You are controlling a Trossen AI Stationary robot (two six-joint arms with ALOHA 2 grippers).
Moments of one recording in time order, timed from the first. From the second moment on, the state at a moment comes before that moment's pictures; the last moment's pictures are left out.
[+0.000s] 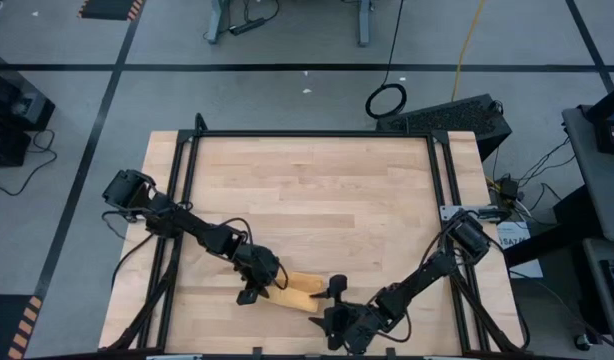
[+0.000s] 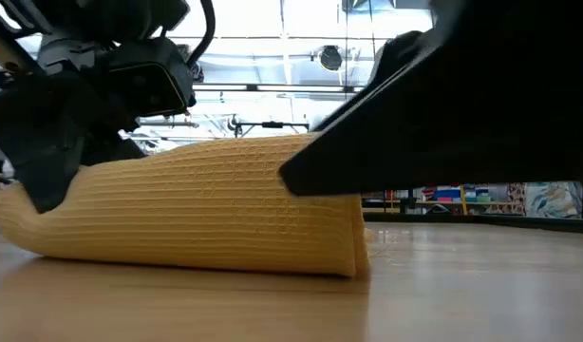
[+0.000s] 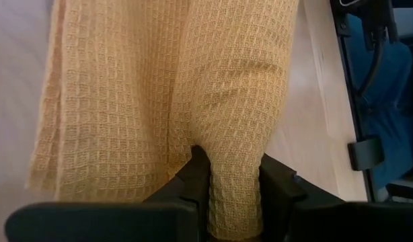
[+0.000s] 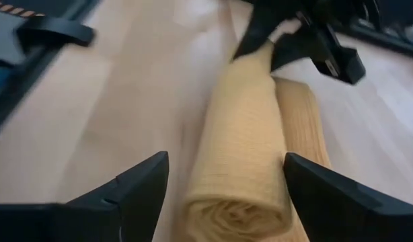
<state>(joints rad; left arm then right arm) -0.37 1.66 0.70 0.06 0.37 -0.44 0.71 2.12 1.18 0.29 0.76 0.21</state>
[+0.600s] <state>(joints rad) -0.34 1.66 0.70 0.07 0.27 -0.41 0.68 2.13 1.18 0.17 0.75 0.65</state>
